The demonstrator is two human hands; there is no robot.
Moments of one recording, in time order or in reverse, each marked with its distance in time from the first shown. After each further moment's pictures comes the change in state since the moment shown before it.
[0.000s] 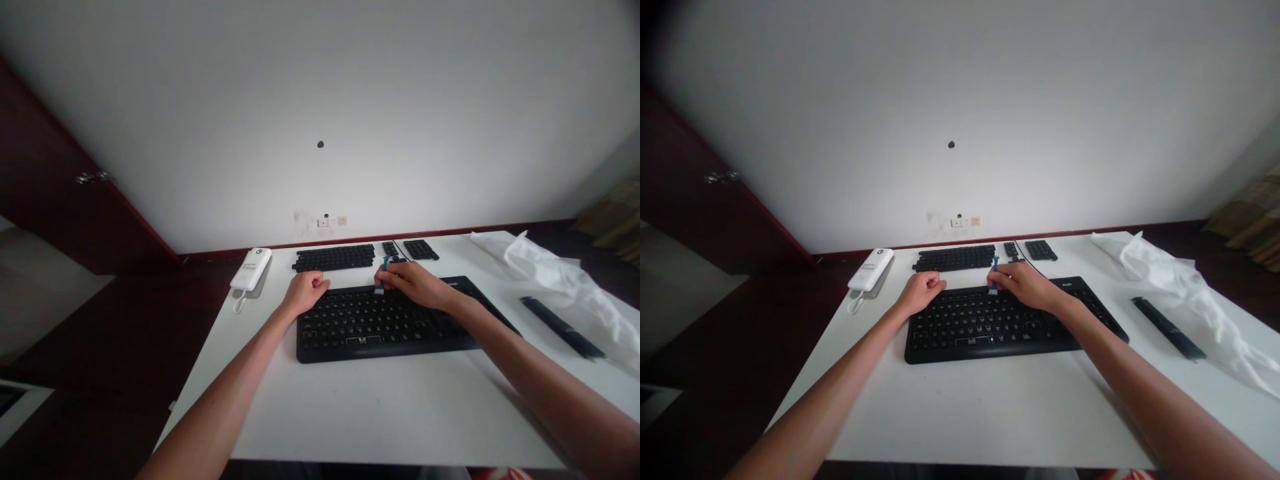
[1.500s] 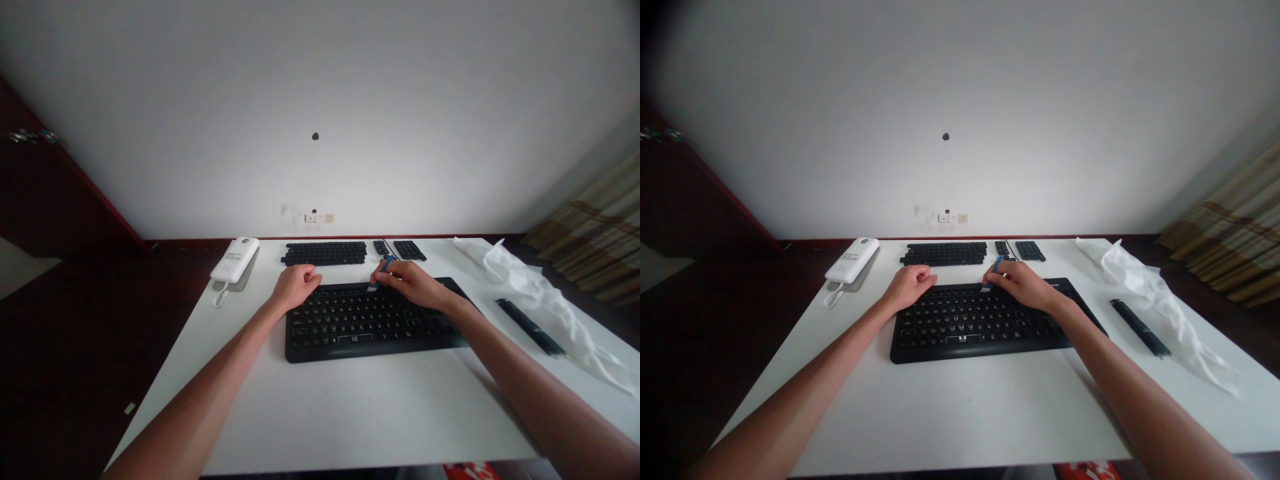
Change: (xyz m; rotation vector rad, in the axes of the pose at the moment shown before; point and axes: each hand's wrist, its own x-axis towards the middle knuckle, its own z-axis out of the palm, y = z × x) left_hand 0.000 0.000 0.000 -0.041 0.020 0.009; right_hand -0.005 0.008 0.000 0.011 -0.005 -0.023
